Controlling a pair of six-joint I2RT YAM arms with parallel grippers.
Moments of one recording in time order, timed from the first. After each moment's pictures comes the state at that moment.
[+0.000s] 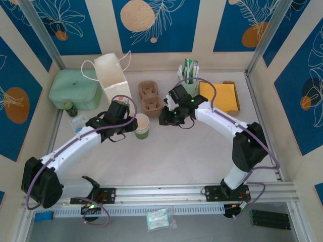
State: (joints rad) left arm -0.55 1.26 0.96 -0.60 -0.02 -0.59; right arm 0.61 1.66 1.34 -0.75 -0.39 0.50
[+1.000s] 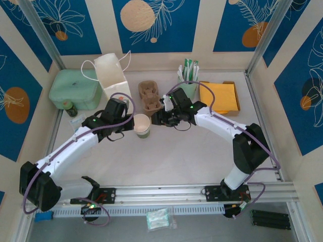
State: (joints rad) left arm -0.55 1.22 1.00 -0.65 0.00 -0.57; right arm 0.64 1.64 1.22 -0.45 -0.54 0.62
